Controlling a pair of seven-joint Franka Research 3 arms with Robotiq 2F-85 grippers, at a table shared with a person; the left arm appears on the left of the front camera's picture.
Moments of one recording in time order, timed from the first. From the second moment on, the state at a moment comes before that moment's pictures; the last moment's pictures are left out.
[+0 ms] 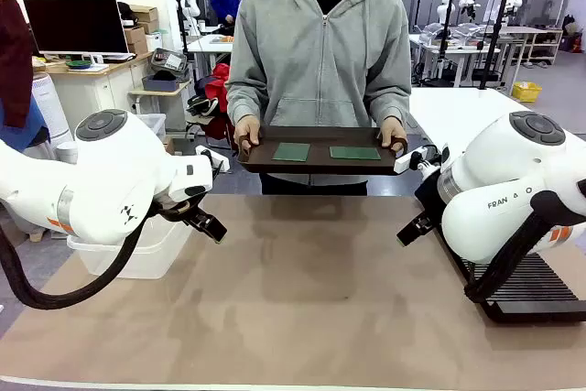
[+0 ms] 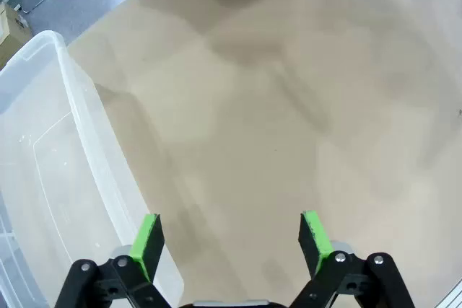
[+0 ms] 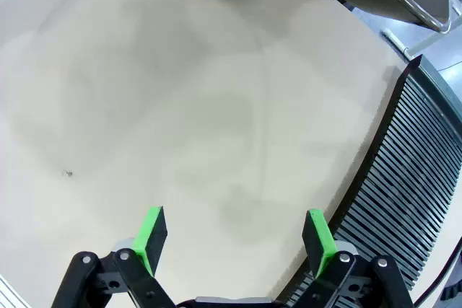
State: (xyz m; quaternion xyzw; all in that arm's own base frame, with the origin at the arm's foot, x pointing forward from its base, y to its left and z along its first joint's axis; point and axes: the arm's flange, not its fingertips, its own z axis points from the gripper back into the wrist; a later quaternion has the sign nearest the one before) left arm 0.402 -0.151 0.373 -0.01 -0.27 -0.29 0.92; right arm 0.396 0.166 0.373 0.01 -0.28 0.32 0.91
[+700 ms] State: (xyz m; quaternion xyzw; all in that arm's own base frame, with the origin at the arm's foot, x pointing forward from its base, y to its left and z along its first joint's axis) left arm 0.402 -0.152 0.373 -0.01 -0.27 -0.29 0.92; right arm 0.395 0.166 0.373 0.01 -0.28 0.32 0.91
